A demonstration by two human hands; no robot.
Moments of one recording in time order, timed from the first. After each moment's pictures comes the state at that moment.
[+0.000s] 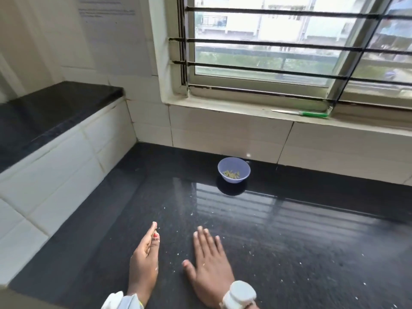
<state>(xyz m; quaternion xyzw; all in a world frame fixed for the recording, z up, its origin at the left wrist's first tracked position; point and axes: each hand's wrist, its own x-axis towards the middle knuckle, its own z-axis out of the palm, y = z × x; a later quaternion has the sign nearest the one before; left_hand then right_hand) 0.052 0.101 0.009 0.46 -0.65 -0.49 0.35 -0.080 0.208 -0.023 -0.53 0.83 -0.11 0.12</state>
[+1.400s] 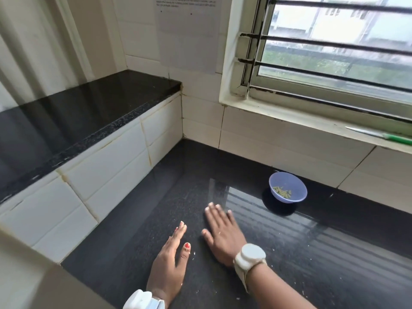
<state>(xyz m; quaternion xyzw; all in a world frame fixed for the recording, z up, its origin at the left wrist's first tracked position) 0.093 0.051 -0.011 0.41 -0.76 -0.37 0.34 -0.099 0.067 -0.003 -0.65 0.75 -0.05 0.07</state>
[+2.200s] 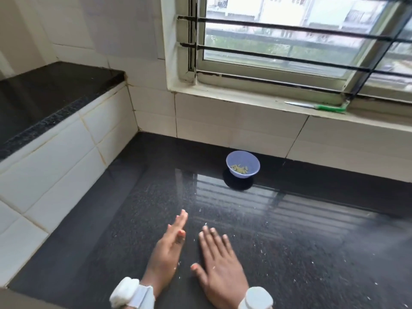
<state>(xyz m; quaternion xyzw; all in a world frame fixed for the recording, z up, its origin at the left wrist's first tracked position) 0.044 0.074 -0.006 0.26 -0.80 -0.48 0.26 -0.073 0.207 -0.015 -0.59 0.80 -0.08 0.10</state>
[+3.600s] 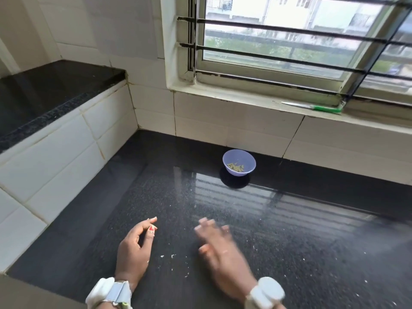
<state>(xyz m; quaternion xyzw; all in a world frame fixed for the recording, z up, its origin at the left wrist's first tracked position) 0.079 0.066 -0.007 0.42 -0.73 -0.38 0.38 -0.103 0.223 0.013 -0.59 0.76 -0.23 0.16</state>
